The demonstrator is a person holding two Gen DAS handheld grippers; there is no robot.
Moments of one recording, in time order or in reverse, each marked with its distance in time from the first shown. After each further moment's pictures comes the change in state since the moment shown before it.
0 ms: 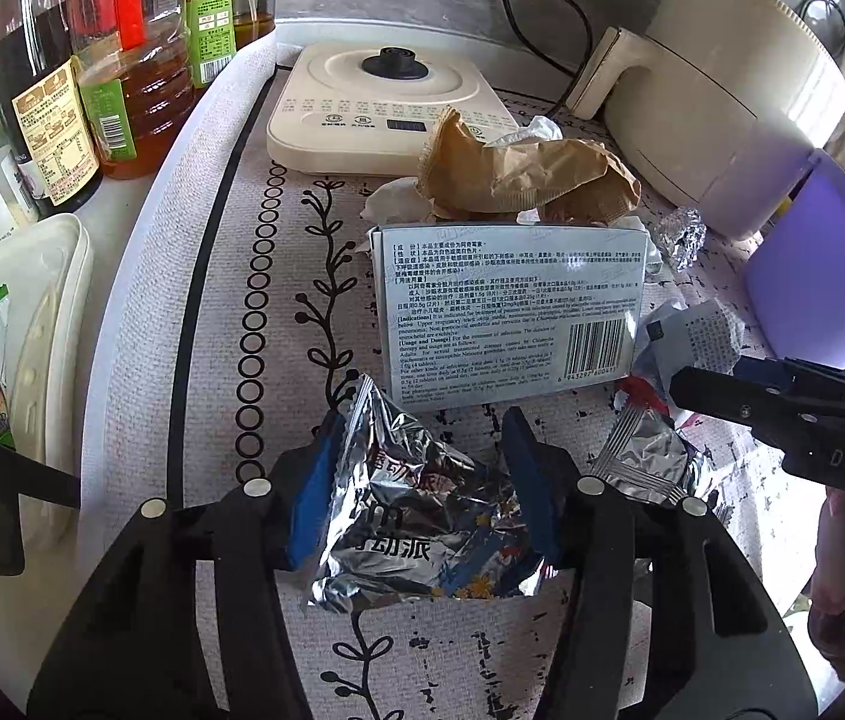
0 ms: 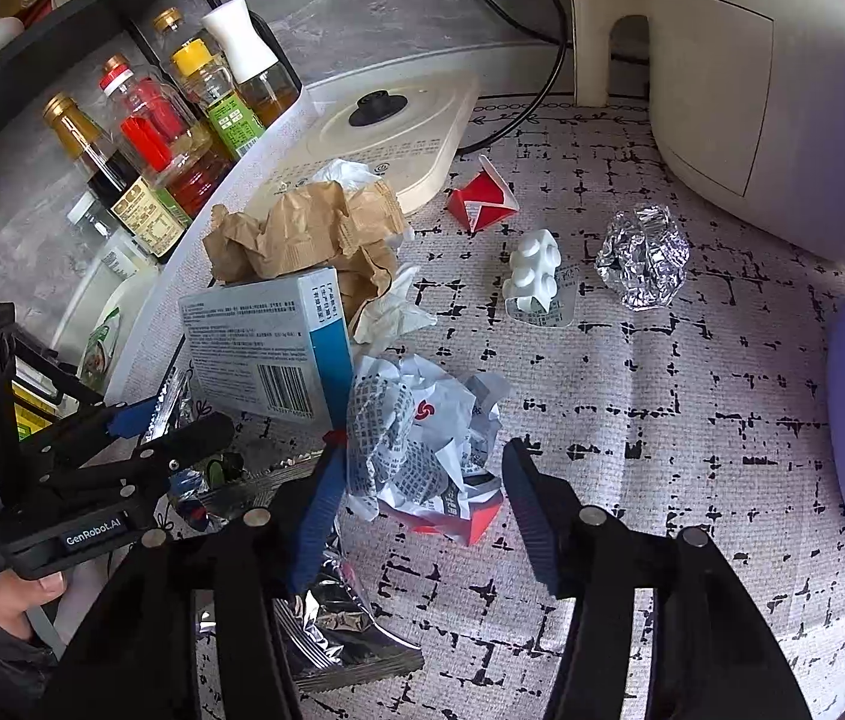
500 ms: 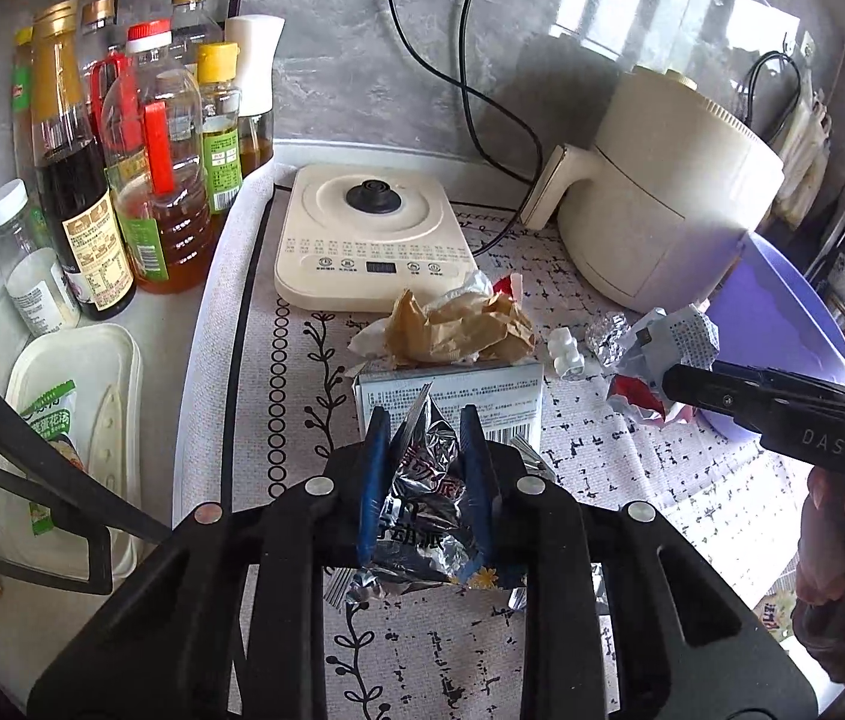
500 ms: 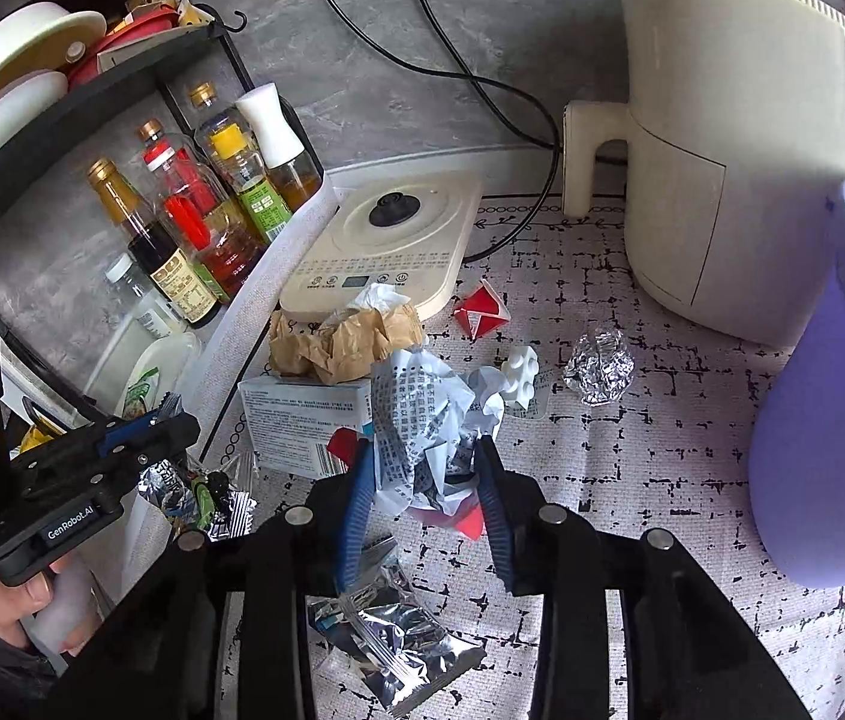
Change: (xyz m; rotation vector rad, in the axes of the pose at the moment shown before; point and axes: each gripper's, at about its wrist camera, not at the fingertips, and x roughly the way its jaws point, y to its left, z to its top) left arm -0.079 -0.012 0.025 0.014 -0.198 -0.044; right arm -0.080 0.012 0.025 -0.030 -0.176 -0.036
